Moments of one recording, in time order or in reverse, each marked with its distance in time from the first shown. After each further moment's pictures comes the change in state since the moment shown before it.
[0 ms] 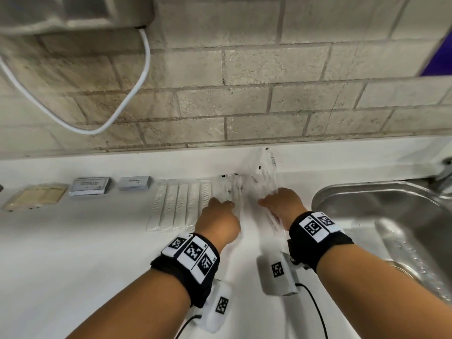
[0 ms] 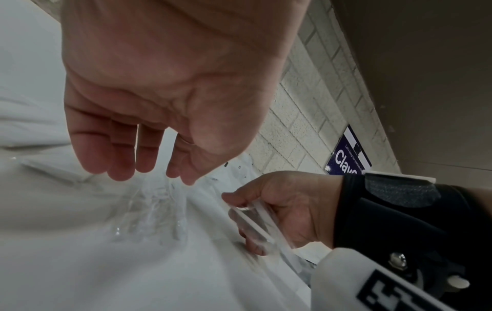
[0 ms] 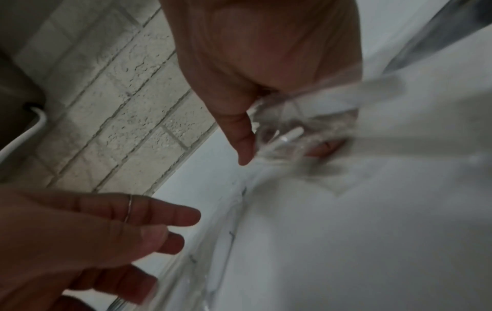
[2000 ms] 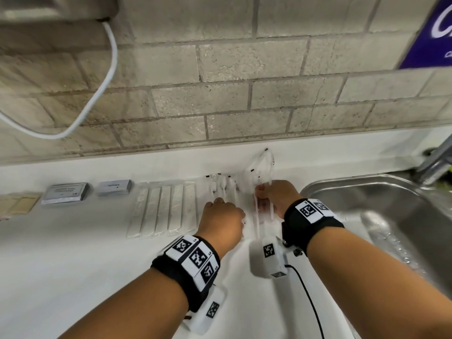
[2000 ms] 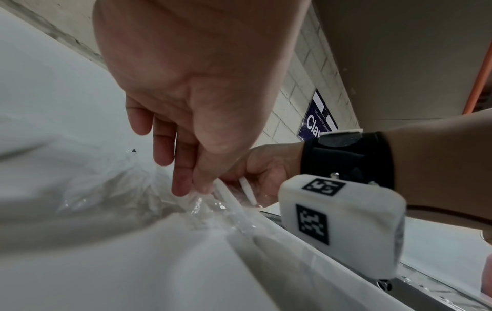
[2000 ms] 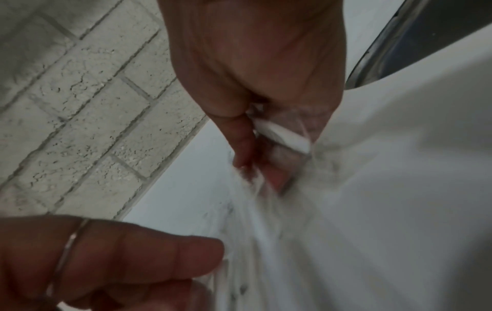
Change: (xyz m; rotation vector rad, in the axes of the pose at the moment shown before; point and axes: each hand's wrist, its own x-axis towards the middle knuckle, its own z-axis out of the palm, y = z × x) left_hand 0.008 0.030 0.018 0.475 0.054 0.369; right_hand 0.025 0.008 -0.033 0.213 -0.084 0.020
